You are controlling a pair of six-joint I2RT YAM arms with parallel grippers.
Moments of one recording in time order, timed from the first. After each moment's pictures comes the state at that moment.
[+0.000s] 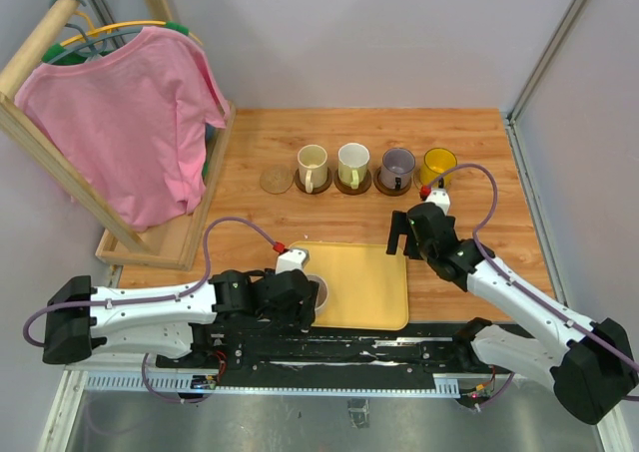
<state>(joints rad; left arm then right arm) -1.29 1.05 0.63 -0.60 -0.29 -0.92 0.60 1.00 0.64 -0.44 0.35 0.53</state>
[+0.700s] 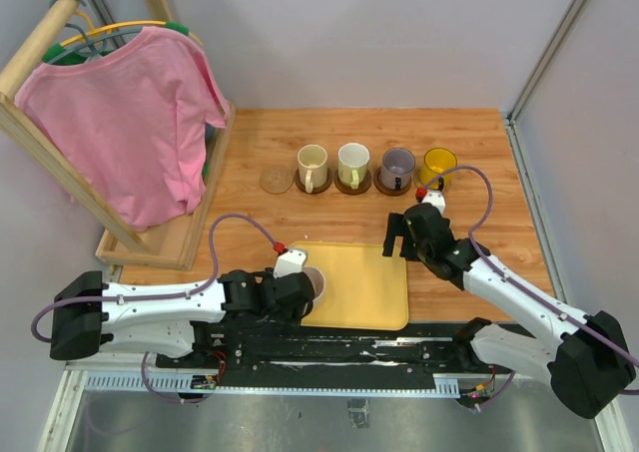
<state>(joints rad) -1.29 1.10 0.64 -0.67 -0.41 -0.90 0.60 1.04 0.62 -0.40 0.29 0.55</state>
